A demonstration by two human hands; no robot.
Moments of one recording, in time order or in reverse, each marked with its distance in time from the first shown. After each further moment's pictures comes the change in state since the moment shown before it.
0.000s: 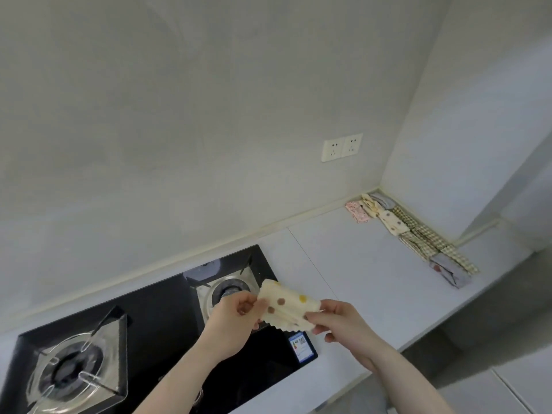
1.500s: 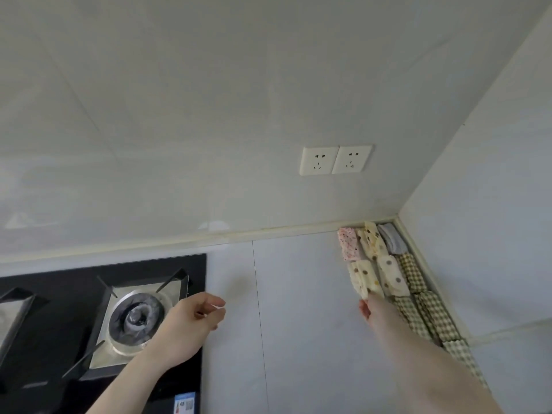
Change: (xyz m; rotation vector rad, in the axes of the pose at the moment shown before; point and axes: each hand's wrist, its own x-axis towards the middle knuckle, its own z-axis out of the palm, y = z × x) left_hand 0.189 0.094 0.153 -0.036 0.214 -0.285; right_hand 0.375 0.051 -0.373 0.438 0.382 0.399
